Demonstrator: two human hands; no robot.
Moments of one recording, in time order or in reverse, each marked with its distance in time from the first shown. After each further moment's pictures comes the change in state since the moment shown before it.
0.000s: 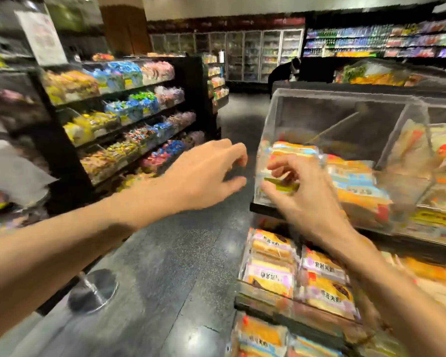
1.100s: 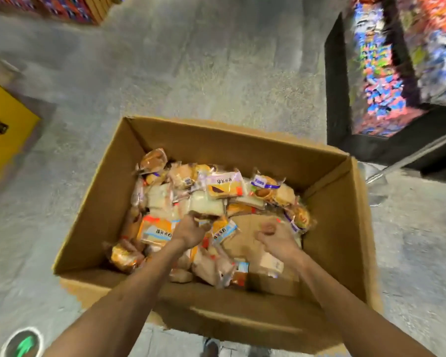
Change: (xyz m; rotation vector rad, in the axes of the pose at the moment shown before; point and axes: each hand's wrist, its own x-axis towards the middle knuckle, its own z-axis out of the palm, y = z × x) left_hand -1.024 -0.044 0.068 -0.729 0.402 -2.486; right_hand -0.516 -0.420 0.683 0.062 -1.813 0.207
